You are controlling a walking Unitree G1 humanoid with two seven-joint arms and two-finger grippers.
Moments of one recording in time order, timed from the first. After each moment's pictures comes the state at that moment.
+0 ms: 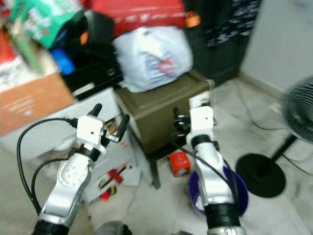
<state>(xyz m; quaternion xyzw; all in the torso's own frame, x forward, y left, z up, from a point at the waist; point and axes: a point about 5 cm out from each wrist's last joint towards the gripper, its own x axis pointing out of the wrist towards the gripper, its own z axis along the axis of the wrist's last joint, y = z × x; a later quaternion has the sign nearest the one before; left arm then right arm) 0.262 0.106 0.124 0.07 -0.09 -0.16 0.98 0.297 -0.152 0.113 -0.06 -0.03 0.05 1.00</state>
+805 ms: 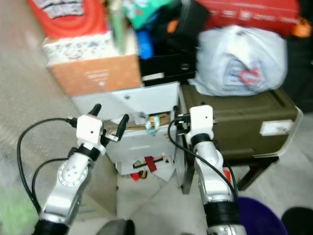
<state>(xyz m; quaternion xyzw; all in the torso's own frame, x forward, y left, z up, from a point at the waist) 0.262 0.113 0.119 0.07 -0.08 -0.15 0.98 0.299 -0.148 0.113 -0.05 -0.03 0.05 1.00</state>
